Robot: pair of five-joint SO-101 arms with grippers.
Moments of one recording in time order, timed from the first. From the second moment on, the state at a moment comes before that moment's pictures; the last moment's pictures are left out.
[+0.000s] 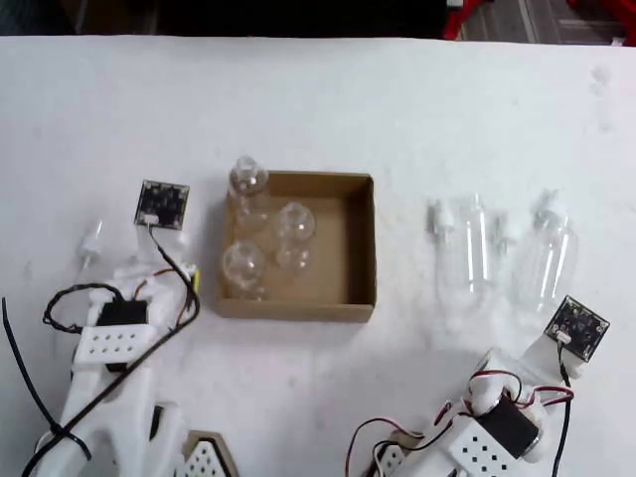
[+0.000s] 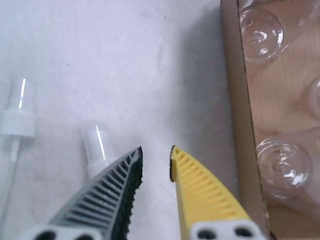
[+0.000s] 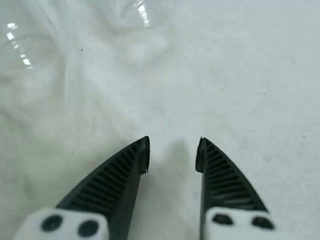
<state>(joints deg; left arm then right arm) -10.2 -43.8 74.8 34.1 -8.9 41.7 -102.9 96.4 71.2 8.0</state>
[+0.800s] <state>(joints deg) -10.2 -43.8 74.8 34.1 -8.9 41.7 -103.0 96.4 65.7 8.0</state>
